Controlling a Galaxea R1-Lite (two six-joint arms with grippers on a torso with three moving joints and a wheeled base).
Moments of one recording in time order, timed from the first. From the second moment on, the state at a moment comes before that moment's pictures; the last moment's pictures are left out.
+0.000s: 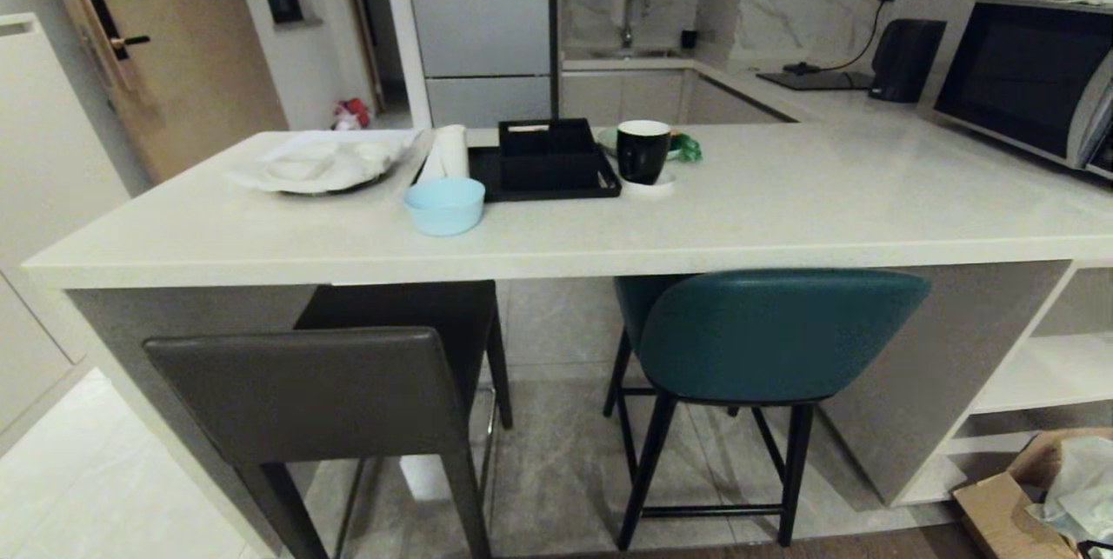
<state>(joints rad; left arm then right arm) 0.00 0.00 0.00 -0.04 0.00 -0.01 0.00 0.00 0.00 0.00 0.00 0.02</state>
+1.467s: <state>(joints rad) 0.00 0.00 0.00 -0.04 0.00 -0.01 0.00 0.00 0.00 0.00 0.00 0.02</state>
